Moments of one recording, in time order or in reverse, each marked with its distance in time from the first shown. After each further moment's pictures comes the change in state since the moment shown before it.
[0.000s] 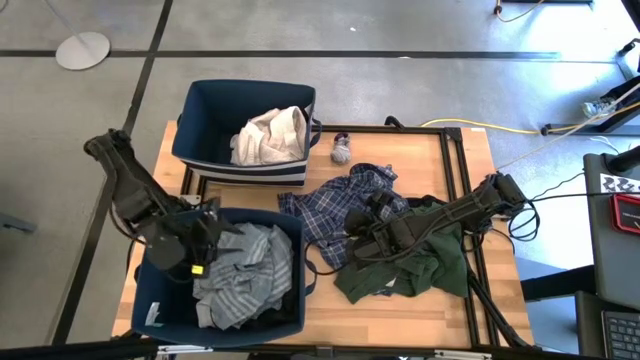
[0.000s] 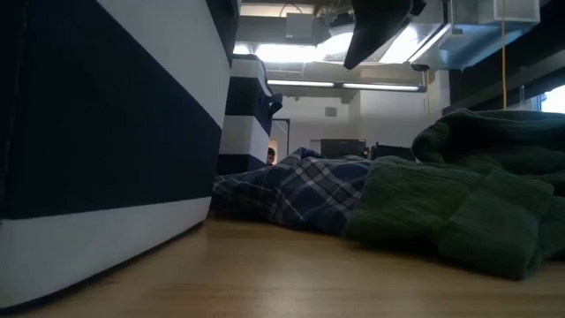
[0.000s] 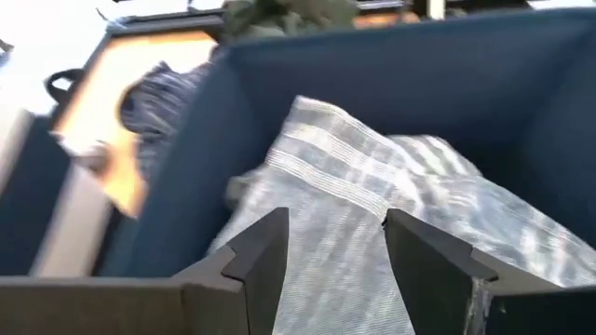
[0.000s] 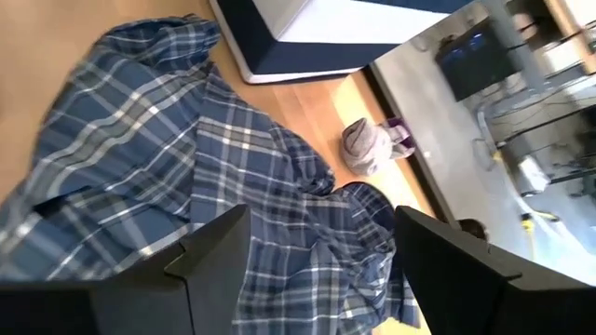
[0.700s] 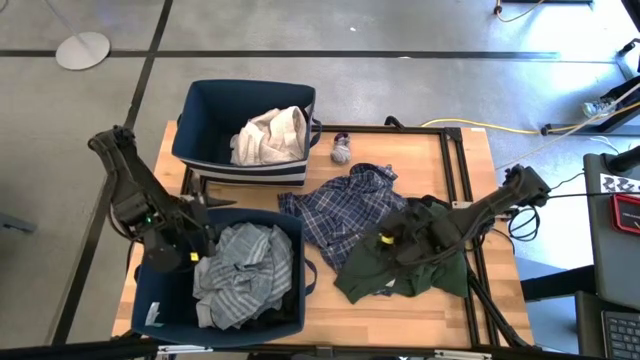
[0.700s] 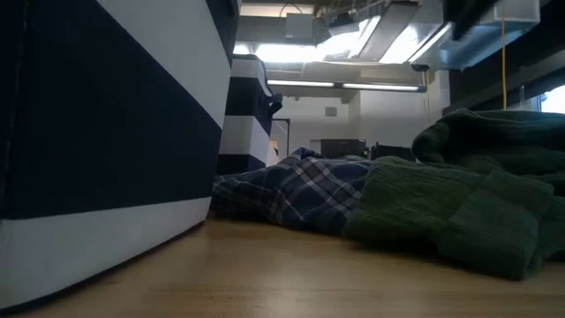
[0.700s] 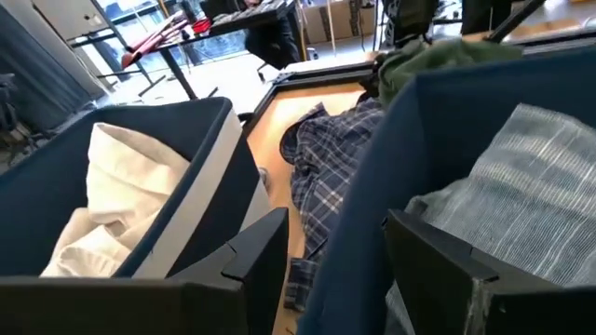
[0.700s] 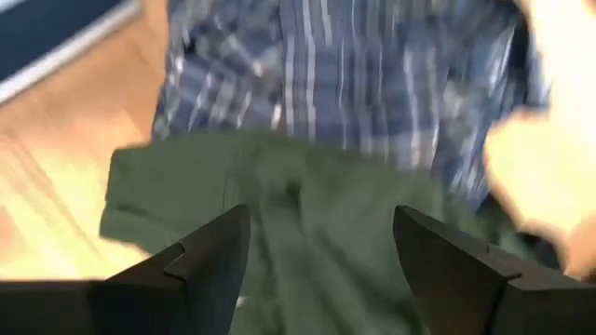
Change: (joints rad) left arm -0.089 -0.047 -0.080 -0.216 -0.477 -0.213; right arm 0.130 -0.199 -0.018 -0.216 -0.467 0.467
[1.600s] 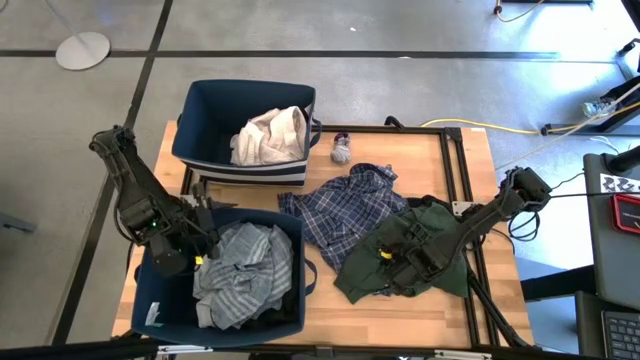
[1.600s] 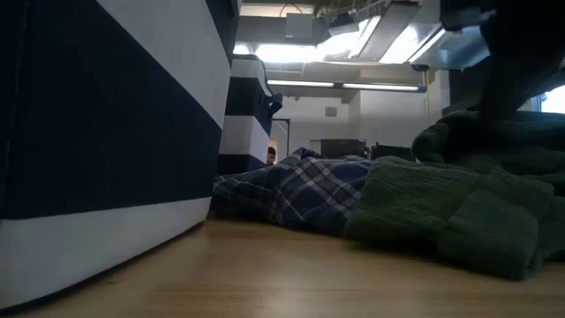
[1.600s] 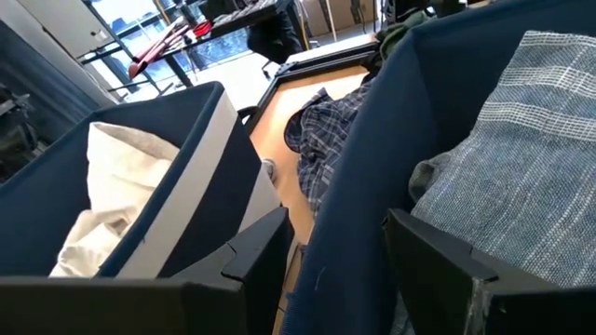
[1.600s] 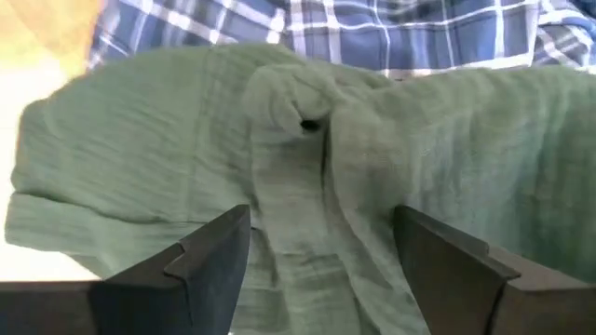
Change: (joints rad) left arm -0.002 0.001 -0.084 0.029 -0.005 0.039; right arm 0.079 0.003 -0.410 0.360 0.032 0.127
